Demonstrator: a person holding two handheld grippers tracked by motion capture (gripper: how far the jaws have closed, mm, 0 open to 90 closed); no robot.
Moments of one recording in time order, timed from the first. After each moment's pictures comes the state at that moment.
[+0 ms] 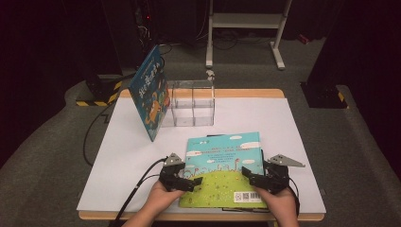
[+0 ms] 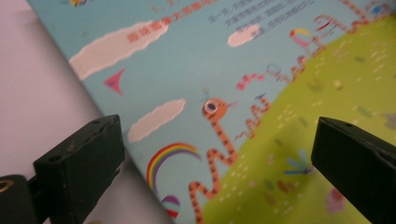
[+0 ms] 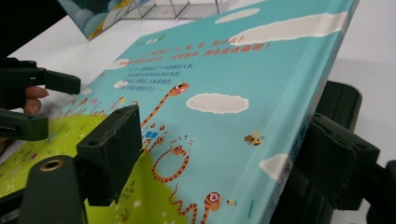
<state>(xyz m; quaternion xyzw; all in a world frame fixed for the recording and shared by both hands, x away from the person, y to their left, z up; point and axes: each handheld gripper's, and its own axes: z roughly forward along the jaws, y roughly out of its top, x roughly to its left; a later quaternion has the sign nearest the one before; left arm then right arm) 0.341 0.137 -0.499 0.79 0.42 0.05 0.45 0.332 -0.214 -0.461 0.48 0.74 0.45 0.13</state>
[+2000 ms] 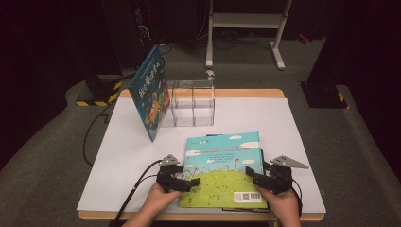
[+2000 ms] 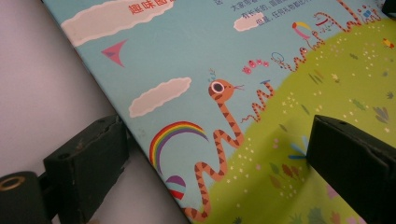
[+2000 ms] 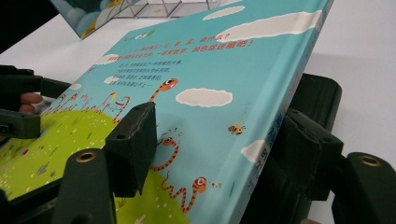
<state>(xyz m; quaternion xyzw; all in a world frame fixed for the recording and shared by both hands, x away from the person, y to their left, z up) 0.342 0.143 -0.507 0.78 0.43 0.01 0.46 0.327 -0.221 -0.457 0.49 0.73 0.45 0.14</state>
